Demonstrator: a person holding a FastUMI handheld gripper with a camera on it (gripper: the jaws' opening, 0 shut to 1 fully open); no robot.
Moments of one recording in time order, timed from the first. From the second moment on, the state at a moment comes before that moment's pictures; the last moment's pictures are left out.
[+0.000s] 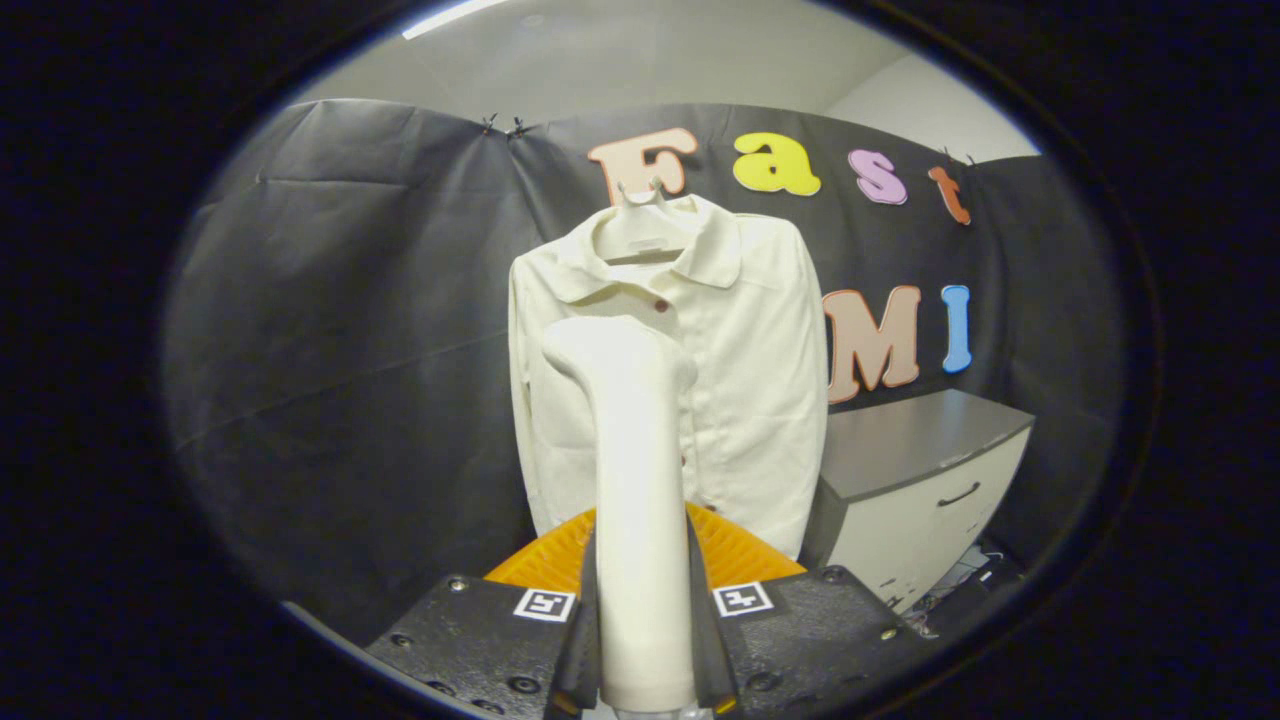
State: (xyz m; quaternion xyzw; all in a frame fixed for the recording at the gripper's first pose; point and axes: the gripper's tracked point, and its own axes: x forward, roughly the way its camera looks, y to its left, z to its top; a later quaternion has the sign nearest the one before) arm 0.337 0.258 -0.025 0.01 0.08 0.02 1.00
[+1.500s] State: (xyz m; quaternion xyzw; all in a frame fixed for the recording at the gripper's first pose) arm 0.516 0.299 -0.137 -0.02 0.12 0.02 0.99
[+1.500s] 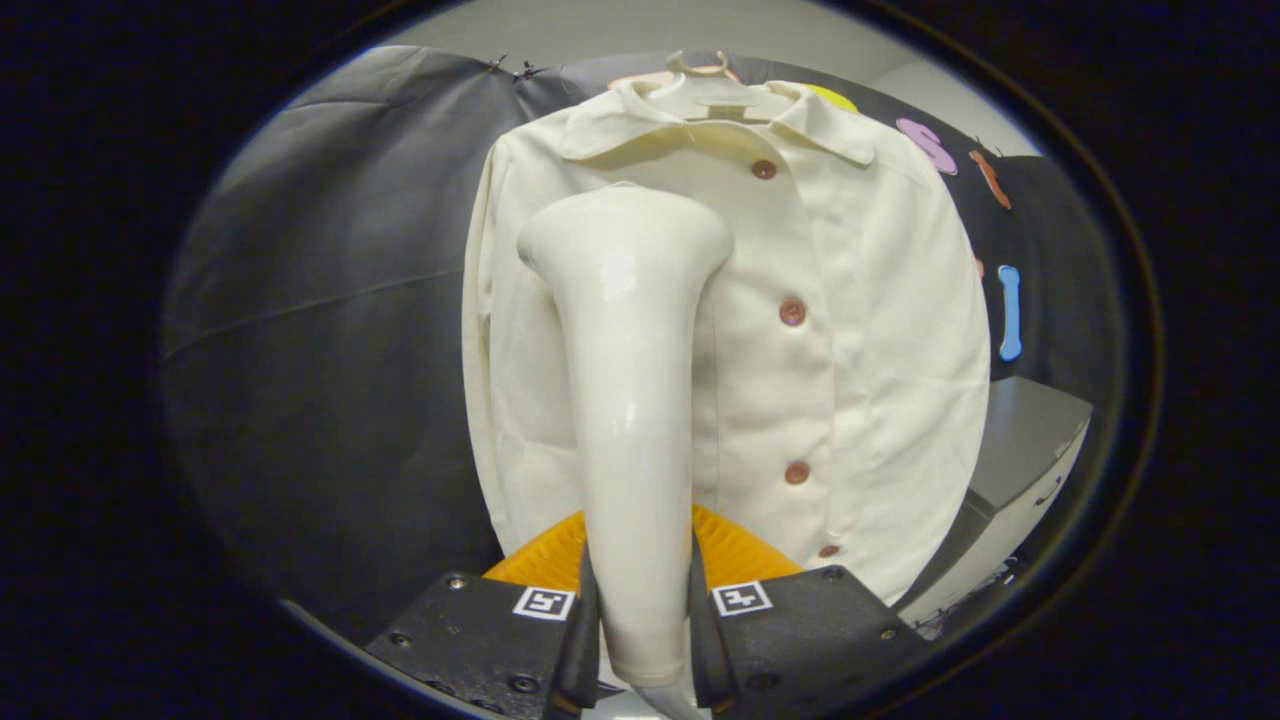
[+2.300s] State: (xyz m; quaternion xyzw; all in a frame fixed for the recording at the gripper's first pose) arm 0.482 0.286 -0.284 0.02 0.27 0.01 0.96
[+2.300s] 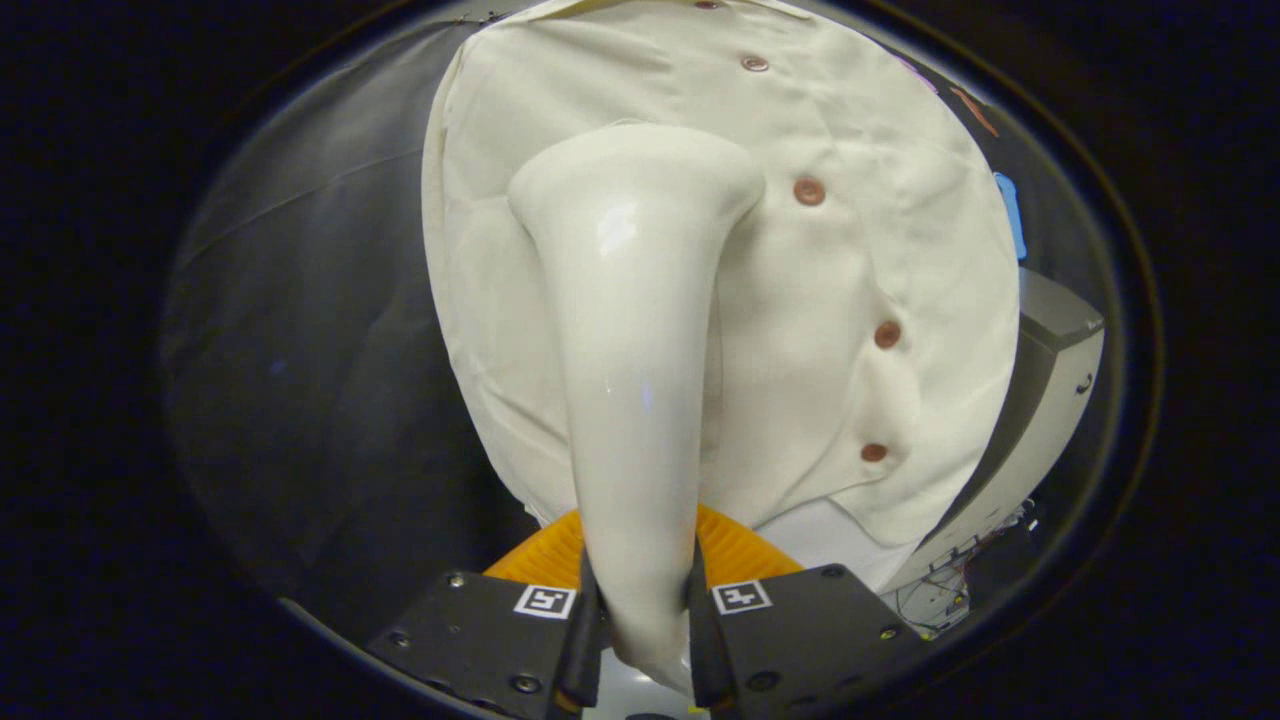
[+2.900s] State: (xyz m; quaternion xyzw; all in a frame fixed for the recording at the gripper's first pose) arm 0.443 0.282 -0.344 0.04 0.35 0.02 0.94
